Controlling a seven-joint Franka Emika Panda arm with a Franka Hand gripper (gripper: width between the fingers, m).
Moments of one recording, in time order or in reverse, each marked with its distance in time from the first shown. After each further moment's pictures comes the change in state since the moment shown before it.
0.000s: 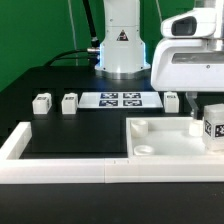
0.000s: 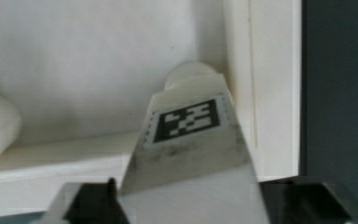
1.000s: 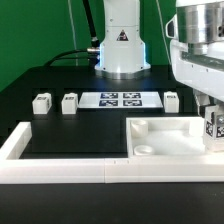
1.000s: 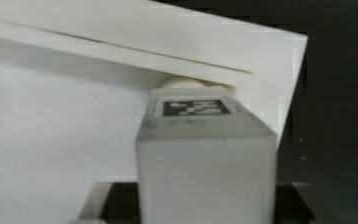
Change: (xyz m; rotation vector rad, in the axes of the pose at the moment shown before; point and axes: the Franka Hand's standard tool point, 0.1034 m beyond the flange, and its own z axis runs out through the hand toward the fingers) arm -0.003 0.012 0.003 0.078 -0.082 1.148
